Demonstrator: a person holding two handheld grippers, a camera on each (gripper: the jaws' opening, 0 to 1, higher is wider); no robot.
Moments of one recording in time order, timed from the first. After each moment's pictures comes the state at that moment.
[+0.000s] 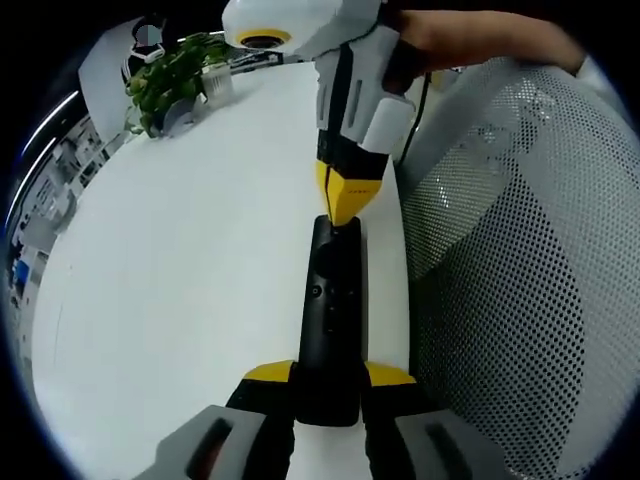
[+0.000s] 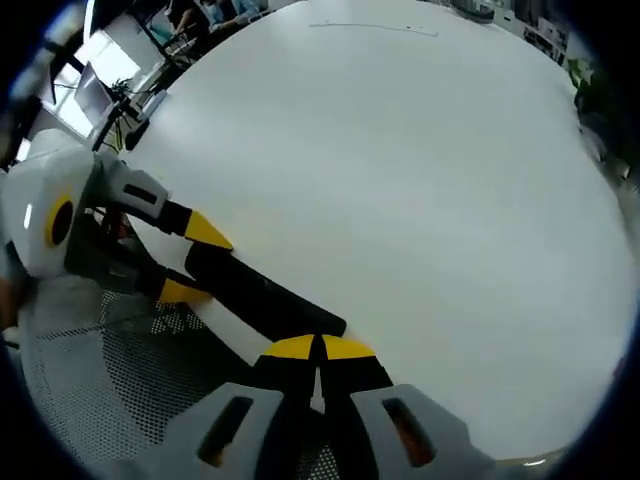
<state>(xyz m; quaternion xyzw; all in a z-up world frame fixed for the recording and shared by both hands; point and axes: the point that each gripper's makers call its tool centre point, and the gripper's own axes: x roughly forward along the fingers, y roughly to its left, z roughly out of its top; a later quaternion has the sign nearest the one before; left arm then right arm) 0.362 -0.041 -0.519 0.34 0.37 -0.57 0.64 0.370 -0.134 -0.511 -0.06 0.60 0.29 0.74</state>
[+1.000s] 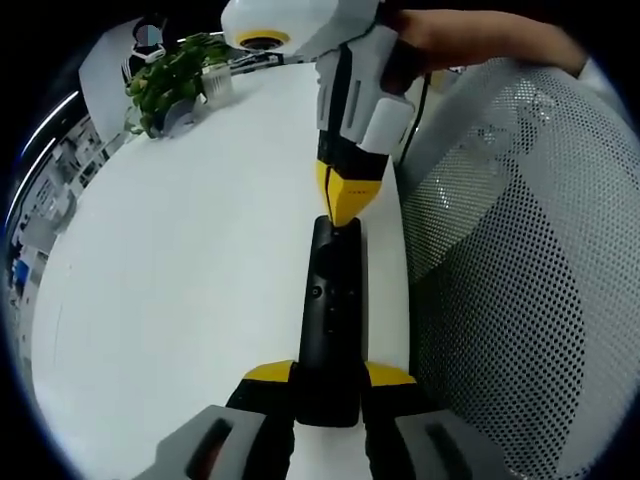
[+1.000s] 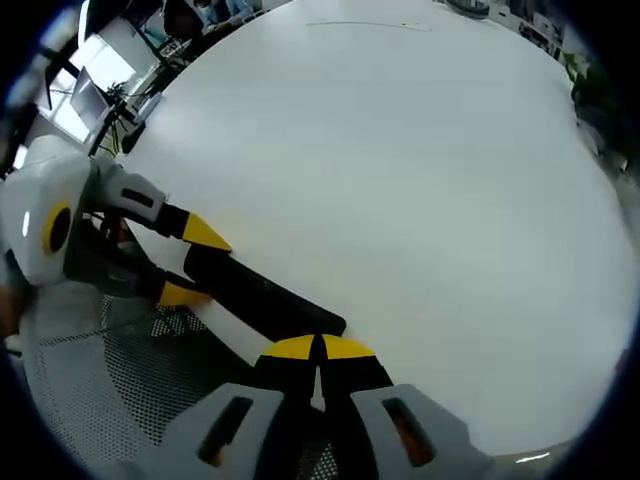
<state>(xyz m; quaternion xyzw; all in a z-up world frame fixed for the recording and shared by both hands) 0.362 -0.042 -0.519 0.34 0.37 -0.57 0.64 0.370 -0.134 -0.512 -0.06 0.61 0.28 0.74</state>
